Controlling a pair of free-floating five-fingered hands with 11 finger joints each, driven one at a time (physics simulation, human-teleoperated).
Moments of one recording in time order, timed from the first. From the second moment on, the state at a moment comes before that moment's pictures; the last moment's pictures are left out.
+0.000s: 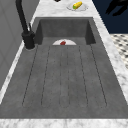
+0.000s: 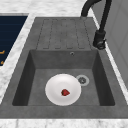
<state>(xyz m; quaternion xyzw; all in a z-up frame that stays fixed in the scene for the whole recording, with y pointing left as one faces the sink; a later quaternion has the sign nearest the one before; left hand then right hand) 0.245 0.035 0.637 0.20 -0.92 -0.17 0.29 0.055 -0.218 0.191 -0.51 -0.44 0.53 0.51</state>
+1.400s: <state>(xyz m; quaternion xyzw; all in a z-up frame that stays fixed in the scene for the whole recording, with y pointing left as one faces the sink) 0.252 0.045 0.627 0.19 -0.94 -0.16 0.22 0.055 -0.218 0.191 -0.51 -0.44 0.53 0.51</state>
